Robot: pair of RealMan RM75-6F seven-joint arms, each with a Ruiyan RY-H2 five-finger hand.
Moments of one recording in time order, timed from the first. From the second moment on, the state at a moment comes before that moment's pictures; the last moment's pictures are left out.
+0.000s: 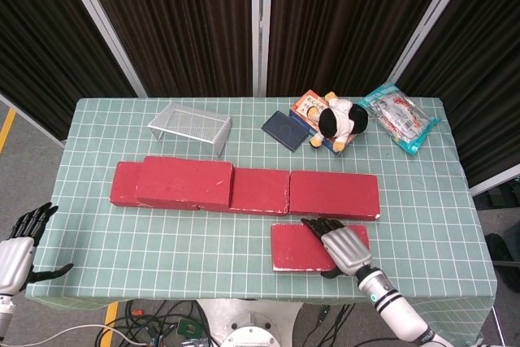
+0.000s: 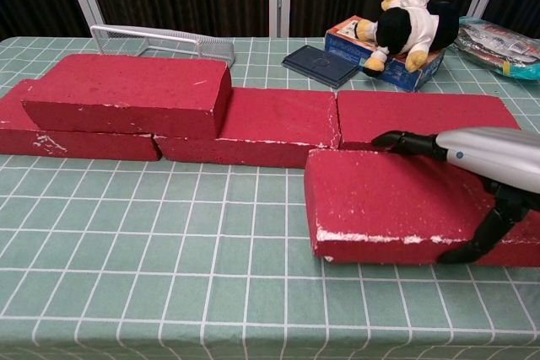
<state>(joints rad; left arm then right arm) -0.06 -1.10 0.06 -1.56 1.52 1.46 -0.26 0.49 -1.33 -0.02 -1.92 -1.25 1.01 -0.42</state>
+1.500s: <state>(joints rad) -0.05 -1.11 0.05 -1.54 1.55 1.46 -0.33 1.03 -1.41 0.20 -1.69 -0.64 0.83 -0.56</state>
